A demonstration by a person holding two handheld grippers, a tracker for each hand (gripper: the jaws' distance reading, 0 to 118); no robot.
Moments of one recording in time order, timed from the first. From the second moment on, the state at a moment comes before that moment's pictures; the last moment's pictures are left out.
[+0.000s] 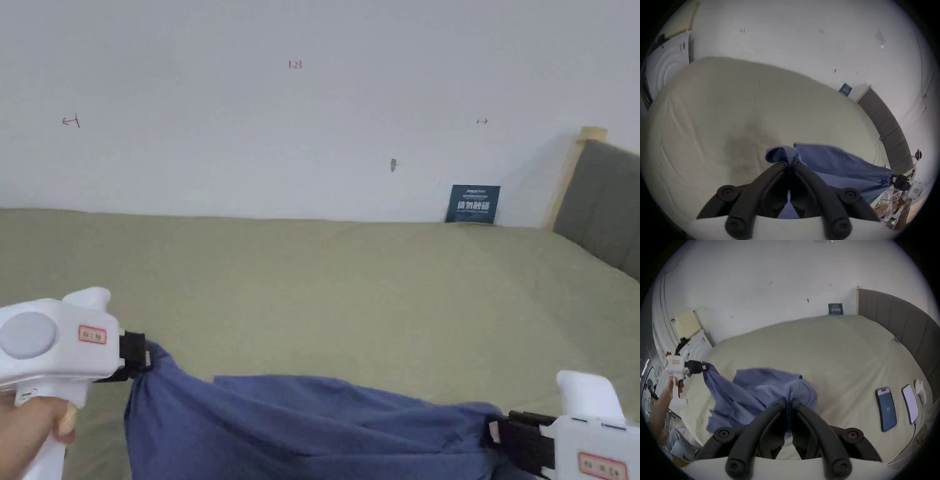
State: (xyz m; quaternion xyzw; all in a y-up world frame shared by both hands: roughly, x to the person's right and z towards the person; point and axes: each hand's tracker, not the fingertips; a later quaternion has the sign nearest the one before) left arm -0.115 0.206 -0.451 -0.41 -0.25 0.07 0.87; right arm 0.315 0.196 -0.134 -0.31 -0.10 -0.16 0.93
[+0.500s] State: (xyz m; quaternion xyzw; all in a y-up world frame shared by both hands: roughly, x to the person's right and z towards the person) left arm -0.167 0.366 -0.466 -0.21 -0.21 0.07 0.95; right arm 0.329 0.332 -0.271 -0.16 -0.10 -0.05 0.98
